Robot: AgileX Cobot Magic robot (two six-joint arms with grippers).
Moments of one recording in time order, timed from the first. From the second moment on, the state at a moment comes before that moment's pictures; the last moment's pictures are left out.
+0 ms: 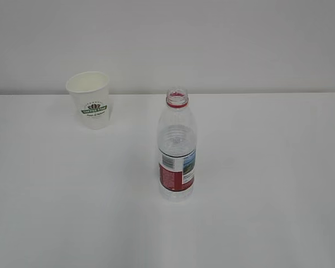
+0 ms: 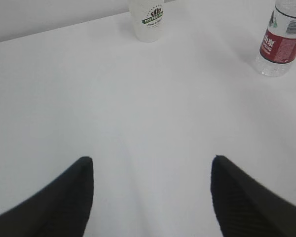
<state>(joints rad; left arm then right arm) -0.25 0.00 -0.52 0.00 1.11 0.06 -0.06 -0.01 -0.50 -0.01 1.14 -0.10</state>
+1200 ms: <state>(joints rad) -0.25 0.00 -0.52 0.00 1.11 0.06 -0.06 -0.01 -0.50 -0.01 1.14 -0.10</state>
